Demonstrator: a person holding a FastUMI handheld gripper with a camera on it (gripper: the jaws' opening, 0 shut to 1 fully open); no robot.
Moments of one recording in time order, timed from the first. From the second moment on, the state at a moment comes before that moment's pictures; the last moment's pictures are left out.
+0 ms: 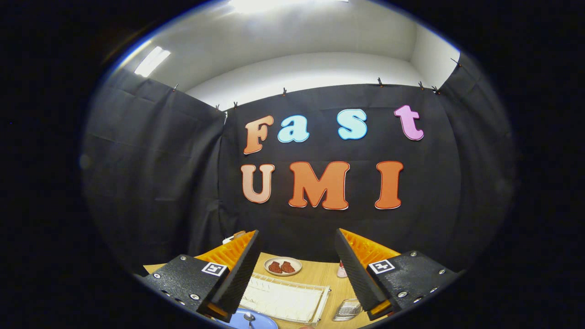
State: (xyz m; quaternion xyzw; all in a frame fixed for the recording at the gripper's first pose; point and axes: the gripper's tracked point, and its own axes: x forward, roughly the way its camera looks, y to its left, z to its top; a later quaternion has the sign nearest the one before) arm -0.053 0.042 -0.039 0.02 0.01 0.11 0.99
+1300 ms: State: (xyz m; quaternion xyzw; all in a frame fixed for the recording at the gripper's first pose) arm -0.052 0.078 -0.052 -0.01 0.05 0.15 0.99
